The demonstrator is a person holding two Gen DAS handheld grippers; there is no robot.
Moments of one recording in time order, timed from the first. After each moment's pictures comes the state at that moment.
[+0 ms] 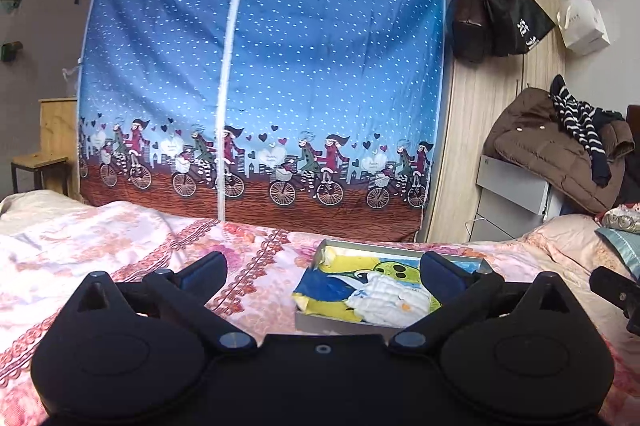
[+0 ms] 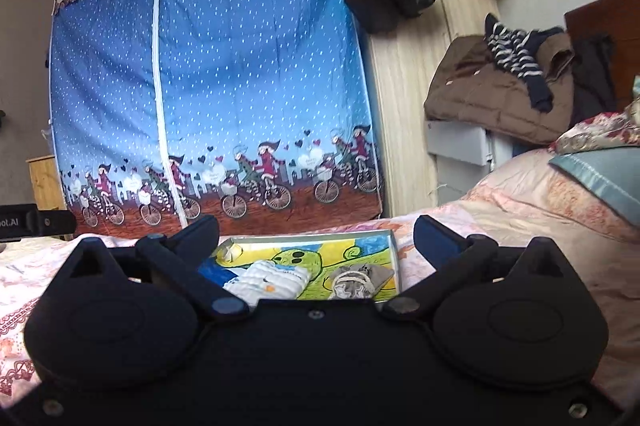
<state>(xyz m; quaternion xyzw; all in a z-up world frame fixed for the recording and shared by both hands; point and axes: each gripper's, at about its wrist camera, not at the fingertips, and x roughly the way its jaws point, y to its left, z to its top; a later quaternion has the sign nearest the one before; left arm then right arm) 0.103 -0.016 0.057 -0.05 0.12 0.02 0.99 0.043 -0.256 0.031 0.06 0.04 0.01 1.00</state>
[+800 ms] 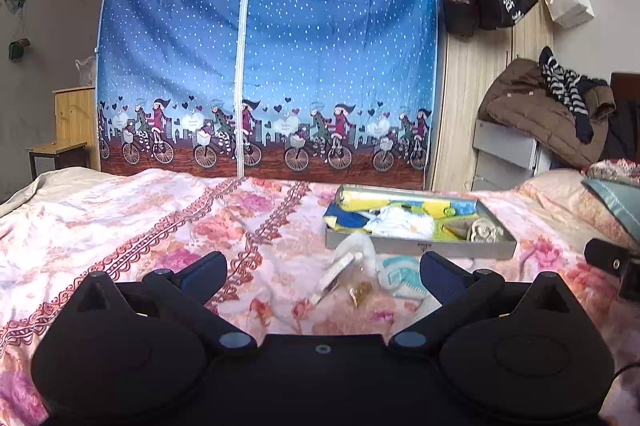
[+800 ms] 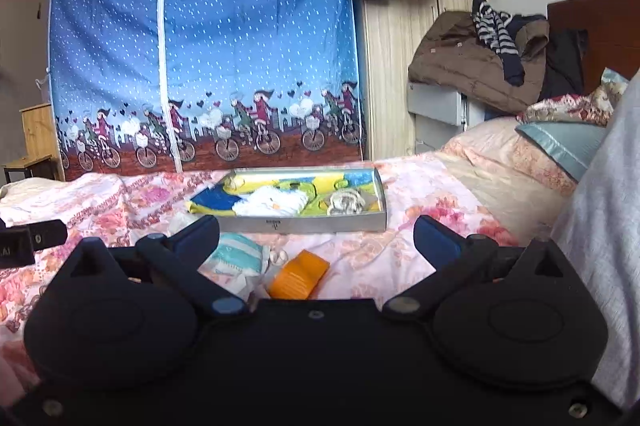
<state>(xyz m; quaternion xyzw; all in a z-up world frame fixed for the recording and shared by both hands) -0.023 0.006 0.018 -0.02 0.16 0.02 0.99 -0.013 -0.230 0.024 0.03 0.11 -0.03 0.99</state>
